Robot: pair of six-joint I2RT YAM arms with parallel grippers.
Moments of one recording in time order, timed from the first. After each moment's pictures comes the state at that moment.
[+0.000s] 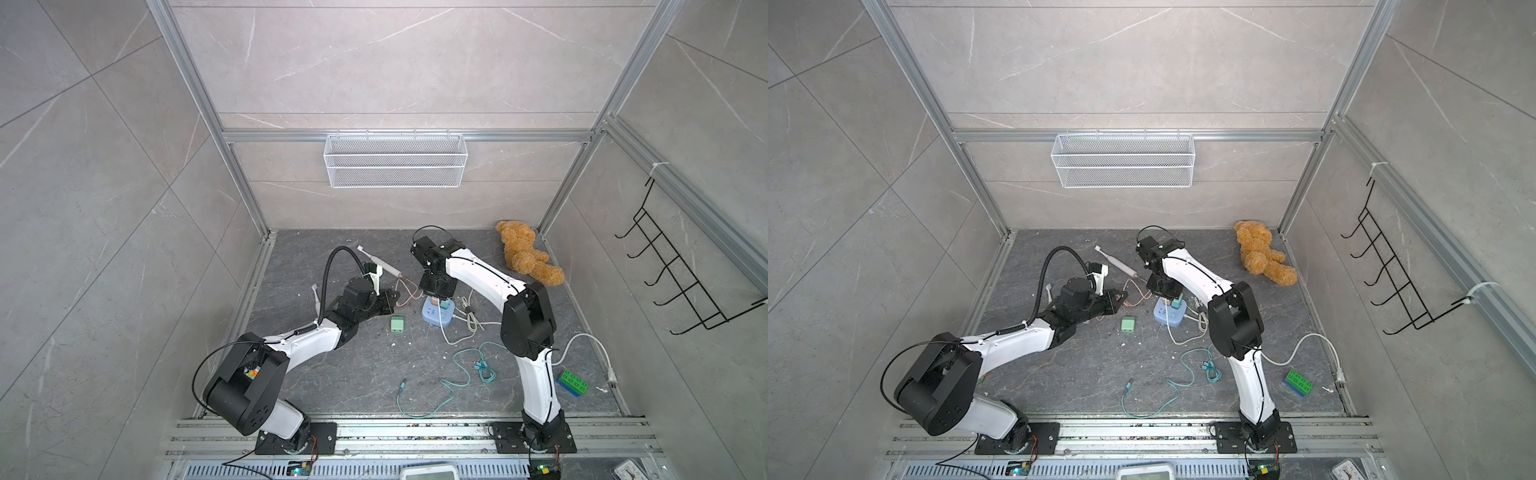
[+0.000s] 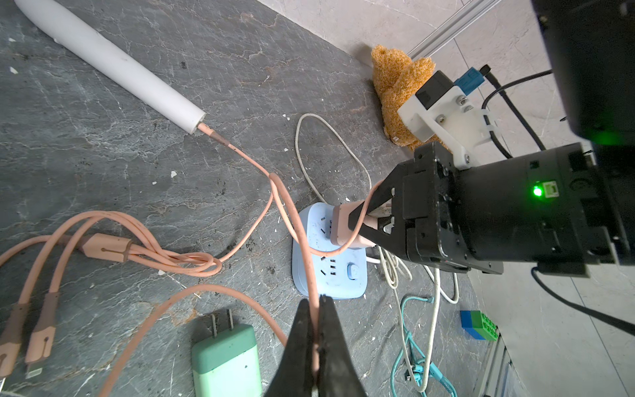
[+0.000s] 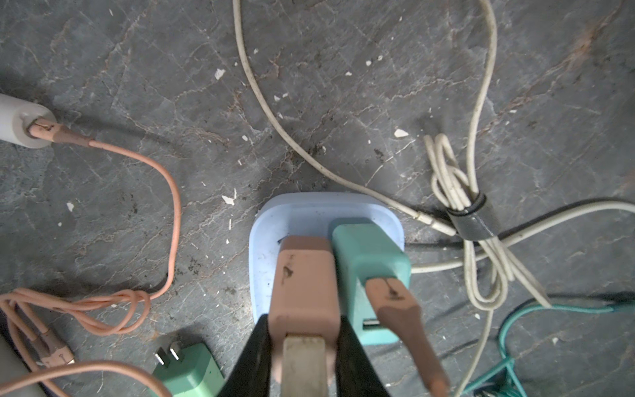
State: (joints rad) left arm -0.60 1.49 0.74 0.30 0.25 -0.66; right arm 0.57 2.15 1.90 -1.21 0.16 0.95
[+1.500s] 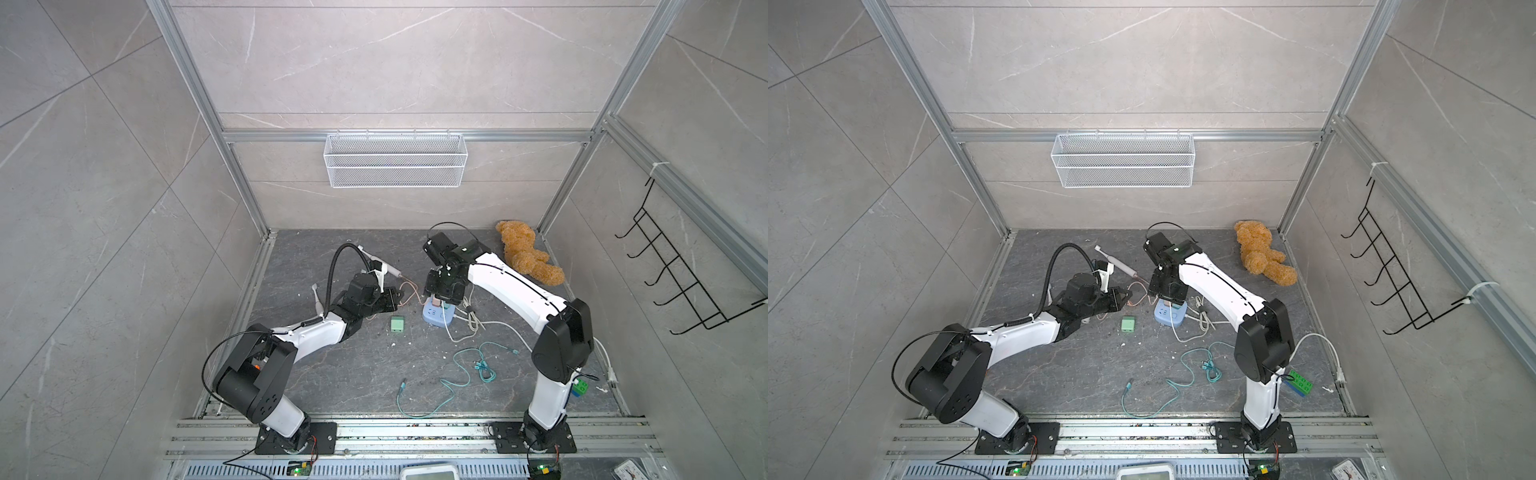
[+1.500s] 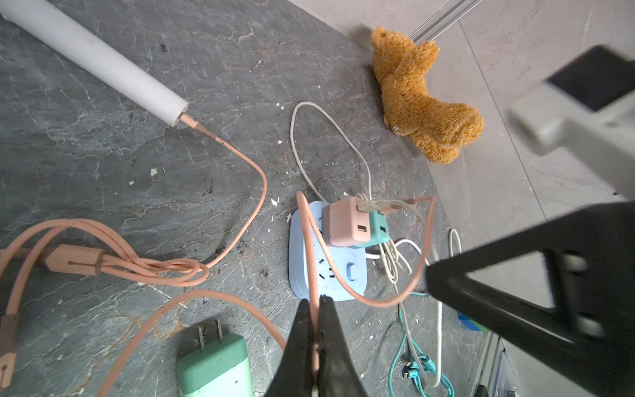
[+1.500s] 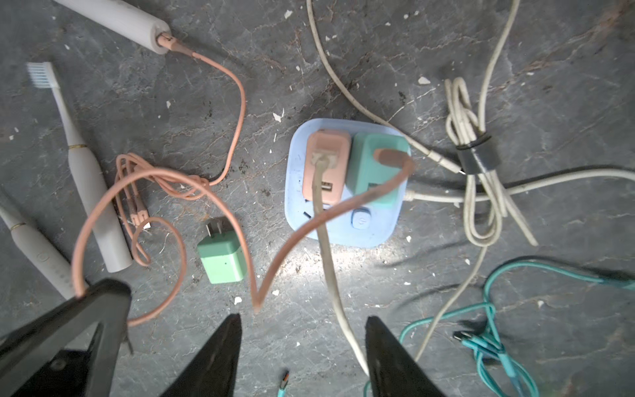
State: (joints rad) left arm -0.60 1.57 0.81 0.26 0.30 -0.65; right arm 0.60 1.83 1.70 -1.18 0.02 0.83
